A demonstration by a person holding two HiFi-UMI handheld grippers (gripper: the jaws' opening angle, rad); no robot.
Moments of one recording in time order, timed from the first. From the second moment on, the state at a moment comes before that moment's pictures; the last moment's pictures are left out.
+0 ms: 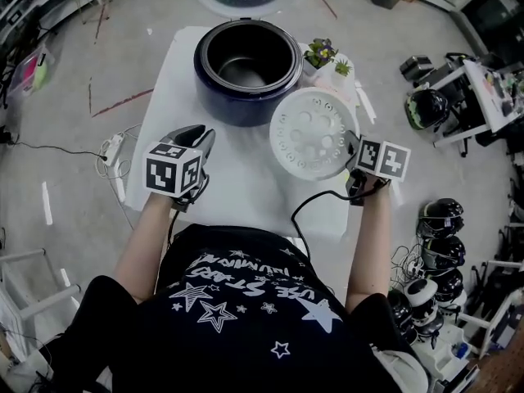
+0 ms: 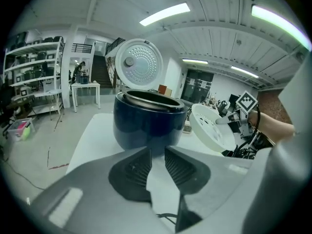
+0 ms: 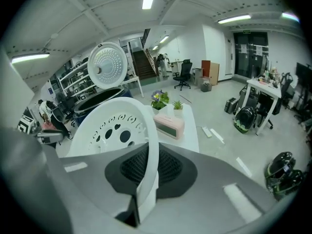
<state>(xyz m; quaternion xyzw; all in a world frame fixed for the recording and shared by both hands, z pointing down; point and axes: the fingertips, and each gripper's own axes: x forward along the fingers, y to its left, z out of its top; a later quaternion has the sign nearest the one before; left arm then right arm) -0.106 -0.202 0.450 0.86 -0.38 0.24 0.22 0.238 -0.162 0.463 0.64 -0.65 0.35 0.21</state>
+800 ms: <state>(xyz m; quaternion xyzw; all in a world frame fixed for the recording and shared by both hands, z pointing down) -0.174 -0.254 0.405 0.87 -0.41 0.19 0.19 0.146 -0.238 0.354 0.59 -0.74 0.26 0.20</state>
